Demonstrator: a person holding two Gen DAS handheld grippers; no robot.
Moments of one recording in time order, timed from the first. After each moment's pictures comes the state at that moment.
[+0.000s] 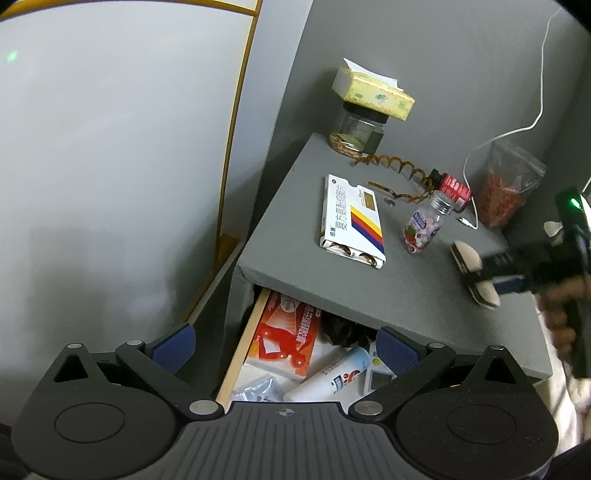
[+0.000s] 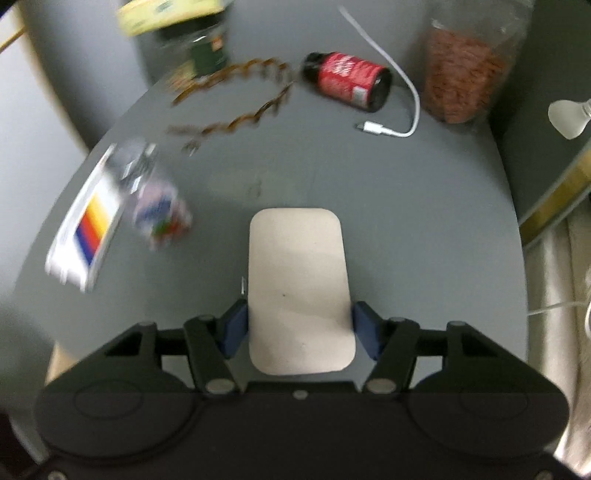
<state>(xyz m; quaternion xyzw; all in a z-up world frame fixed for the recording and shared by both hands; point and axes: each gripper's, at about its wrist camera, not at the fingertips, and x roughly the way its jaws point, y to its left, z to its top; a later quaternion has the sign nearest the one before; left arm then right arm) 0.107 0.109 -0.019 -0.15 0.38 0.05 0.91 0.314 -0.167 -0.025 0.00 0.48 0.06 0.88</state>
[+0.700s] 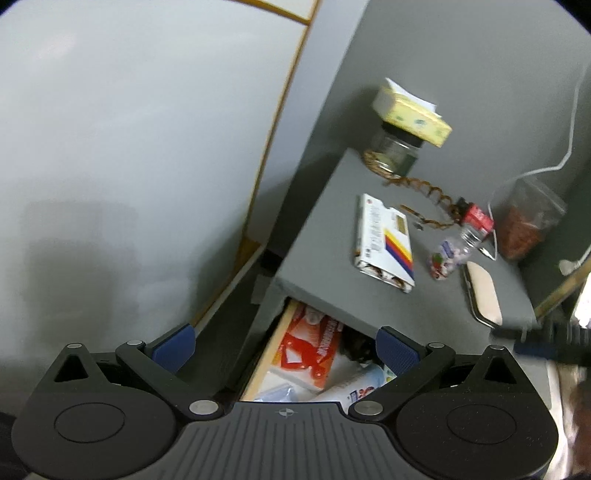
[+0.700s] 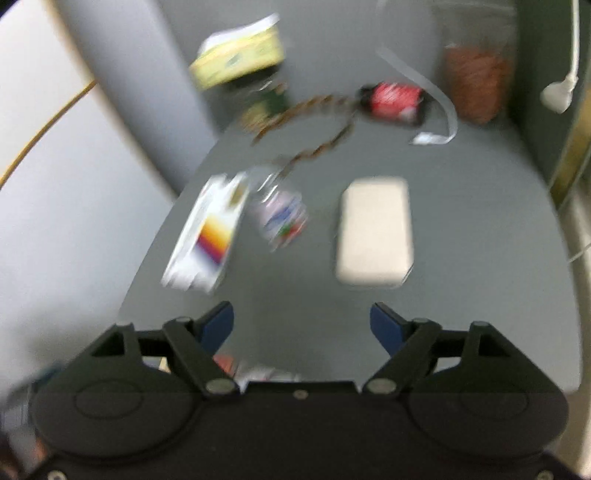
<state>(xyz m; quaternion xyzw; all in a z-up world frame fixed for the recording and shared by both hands) 0.100 0.141 -0.017 -0.20 0.37 0.09 0.90 0.200 -0.155 -0.025 0.06 0.45 0.18 0.87</state>
